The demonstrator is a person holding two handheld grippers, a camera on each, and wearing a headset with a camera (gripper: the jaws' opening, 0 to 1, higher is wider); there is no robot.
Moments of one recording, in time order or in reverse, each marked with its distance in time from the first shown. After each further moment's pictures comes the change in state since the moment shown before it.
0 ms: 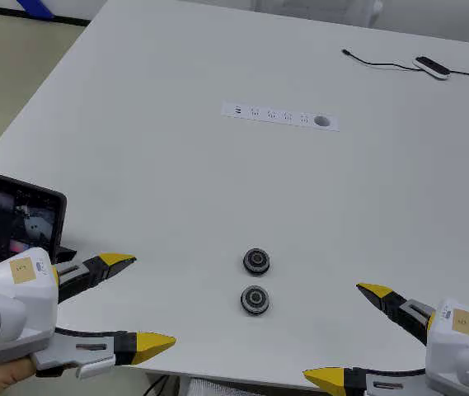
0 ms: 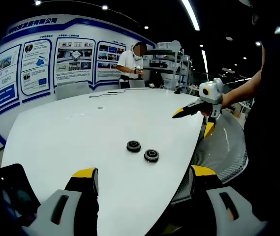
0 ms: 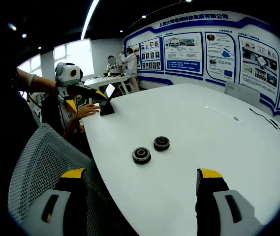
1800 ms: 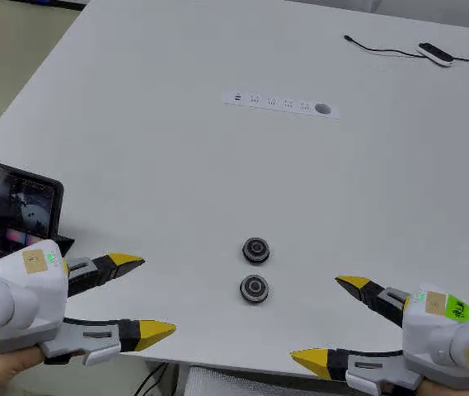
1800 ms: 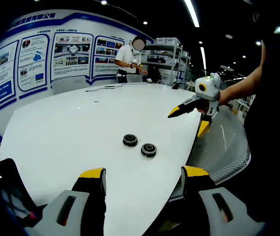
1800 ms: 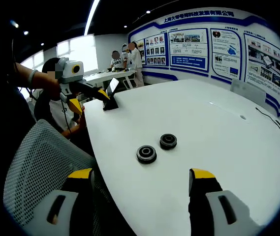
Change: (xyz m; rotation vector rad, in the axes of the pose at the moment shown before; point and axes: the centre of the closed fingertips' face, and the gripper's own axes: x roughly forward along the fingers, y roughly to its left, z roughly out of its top) left arm 0.013 -0.002 -0.013 -0.012 0.048 -0.030; right arm 0.022 0.008 -0.005 -0.016 0.046 0.042
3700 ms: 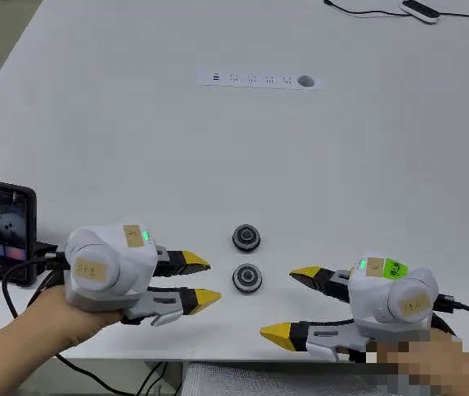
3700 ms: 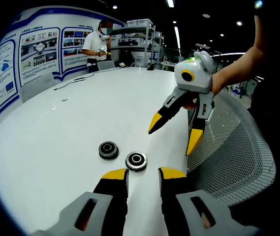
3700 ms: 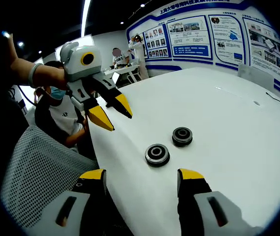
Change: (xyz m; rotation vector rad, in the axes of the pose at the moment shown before) left arm 0.089 -0.022 0.009 0.162 0.158 -0.196; right arm 0.042 0.012 -0.009 0.099 0.046 0.087
